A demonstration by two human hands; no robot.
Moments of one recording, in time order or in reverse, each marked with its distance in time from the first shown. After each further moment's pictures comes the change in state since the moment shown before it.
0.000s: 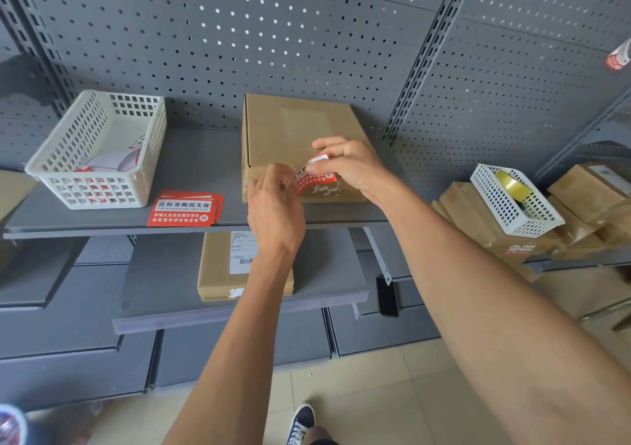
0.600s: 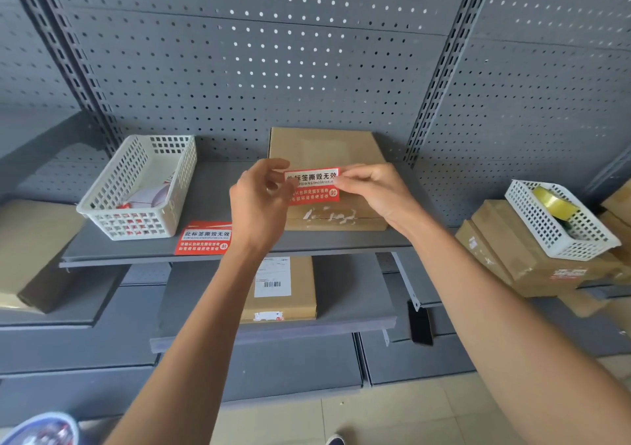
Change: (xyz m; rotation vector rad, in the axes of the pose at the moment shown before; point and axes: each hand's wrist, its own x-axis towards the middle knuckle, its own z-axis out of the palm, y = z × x) left_hand 0.047 0.035 -0.054 -0.021 -0.076 0.116; right_hand -0.016 0.003 -0.020 0.169 0.046 -0.115
